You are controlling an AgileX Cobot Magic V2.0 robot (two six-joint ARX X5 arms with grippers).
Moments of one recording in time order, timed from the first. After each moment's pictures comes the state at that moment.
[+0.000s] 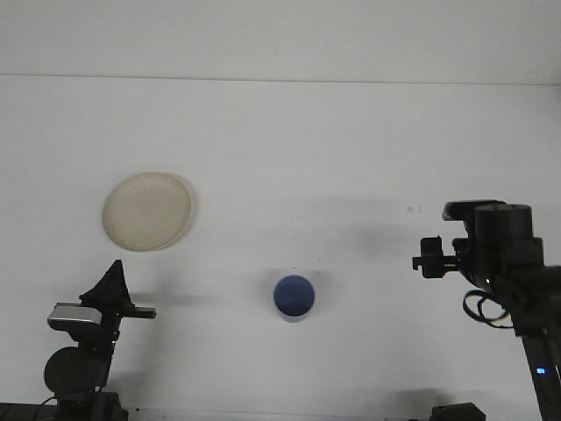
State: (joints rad) left arm -0.04 0.01 0.03 0.21 -0.02 -0.02; right arm 0.12 1.06 1.32 -1.15 0.06 0.08
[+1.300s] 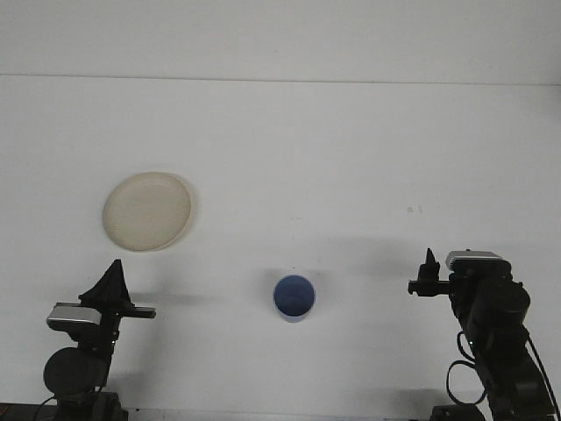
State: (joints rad) left arm -0.04 0.01 0.03 0.22 -0.02 -0.02; right arm 0.09 0.64 0.64 -0.42 0.06 0.07
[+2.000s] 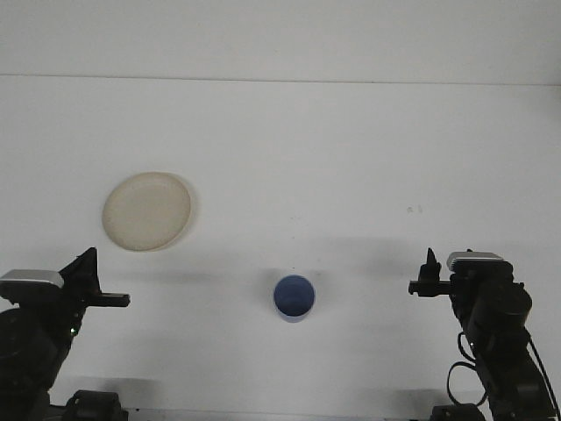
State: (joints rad) left arm -0.04 0.44 0.84 -0.51 -0.02 -0.04; right arm 0.09 0.63 0.64 -0.42 0.06 0.07
